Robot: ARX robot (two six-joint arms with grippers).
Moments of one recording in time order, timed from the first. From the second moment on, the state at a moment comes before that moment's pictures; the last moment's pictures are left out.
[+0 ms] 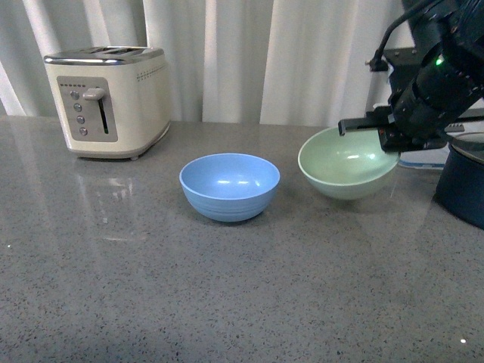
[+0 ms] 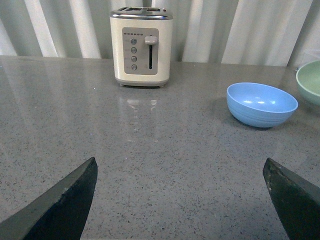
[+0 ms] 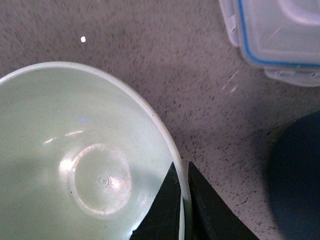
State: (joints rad) left arm 0.00 0.00 0.02 0.00 0.00 -0.01; right arm 0.18 2.02 1.59 -0.26 0.20 0.05
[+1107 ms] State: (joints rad) left arm 0.00 0.00 0.02 0.00 0.00 -0.01; right arm 0.44 2.06 1.58 -0.07 0.12 0.08
